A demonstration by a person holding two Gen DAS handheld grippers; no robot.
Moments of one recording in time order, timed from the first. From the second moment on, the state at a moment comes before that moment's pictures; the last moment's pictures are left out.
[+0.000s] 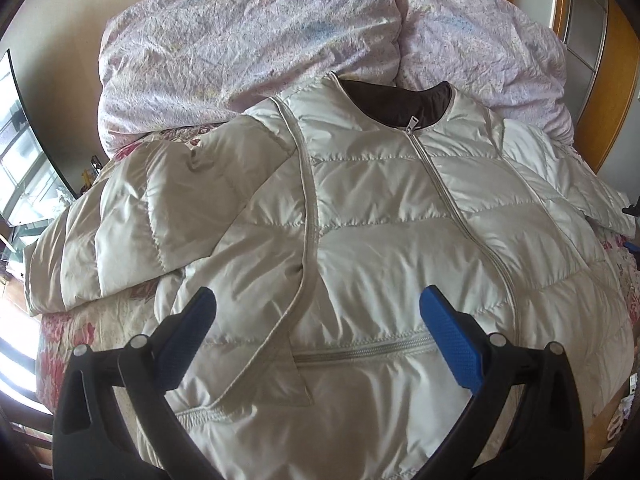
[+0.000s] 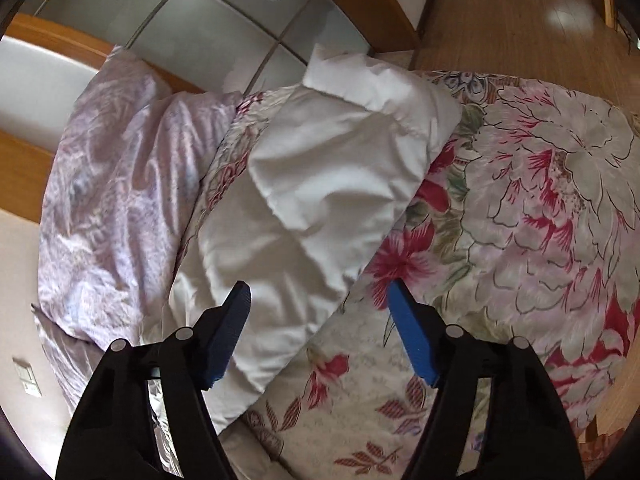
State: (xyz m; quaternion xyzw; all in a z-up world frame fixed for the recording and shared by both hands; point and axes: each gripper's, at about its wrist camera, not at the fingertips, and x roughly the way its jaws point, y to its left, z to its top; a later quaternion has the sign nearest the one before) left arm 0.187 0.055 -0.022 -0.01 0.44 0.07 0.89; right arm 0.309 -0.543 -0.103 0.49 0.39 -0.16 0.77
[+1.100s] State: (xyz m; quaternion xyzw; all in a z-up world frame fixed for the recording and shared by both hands) left arm 0.184 0.120 -0.017 -0.11 0.38 0.06 0.92; right arm 0.334 -0.319 0.081 0.08 0.21 -0.03 0.97
